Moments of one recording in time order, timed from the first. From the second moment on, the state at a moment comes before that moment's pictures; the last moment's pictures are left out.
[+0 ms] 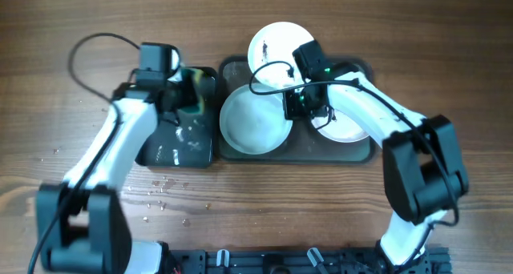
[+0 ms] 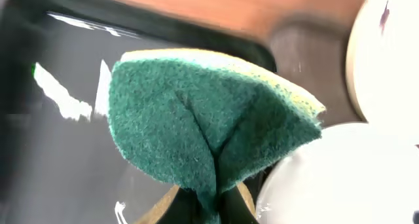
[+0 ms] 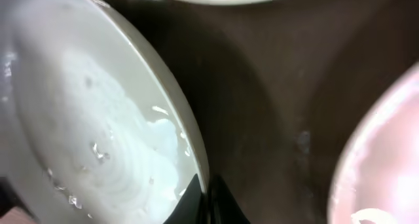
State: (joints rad) left arm -0.10 1.61 1.09 -0.51 0.09 -0.34; right arm 0.41 1.94 1.33 -0.74 -0.24 0.33
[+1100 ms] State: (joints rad) left arm 0.04 1.54 1.10 -0.77 0.00 -0.38; right arm 0.66 1.75 1.36 -0.28 0.19 0.32
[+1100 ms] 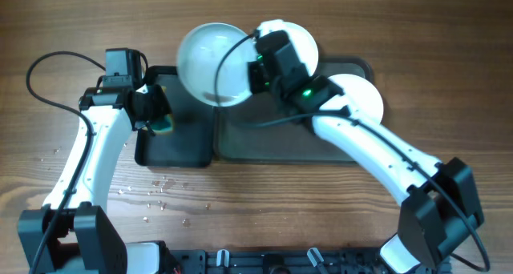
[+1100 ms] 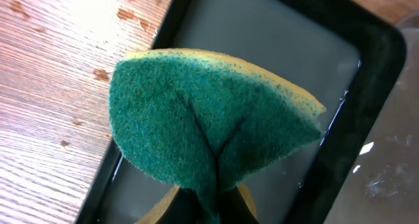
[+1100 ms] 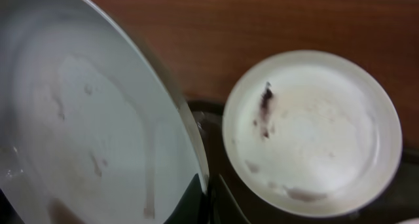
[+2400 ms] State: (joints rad) left arm 0.04 1.54 1.01 -0.75 0.02 -0.41; right arm 0.92 1.91 1.37 0.60 0.57 -0.97
